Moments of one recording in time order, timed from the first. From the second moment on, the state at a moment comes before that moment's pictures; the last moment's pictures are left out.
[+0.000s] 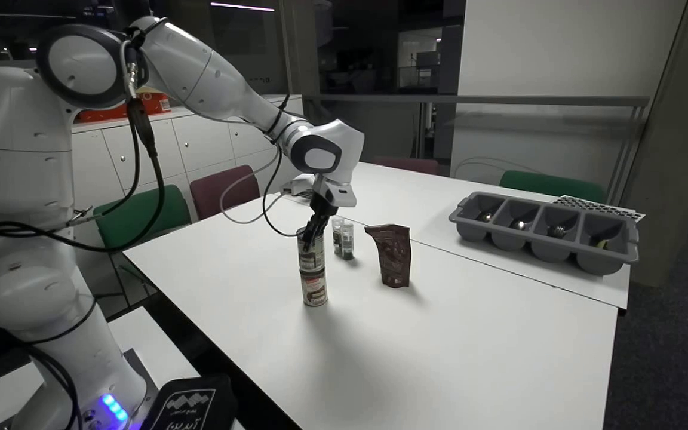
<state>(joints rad) -0.10 0.28 -0.17 -1.98 0.27 1.95 0.73</state>
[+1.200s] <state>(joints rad) -0.10 0.36 -0.17 -1.89 0.27 1.94 0.73</state>
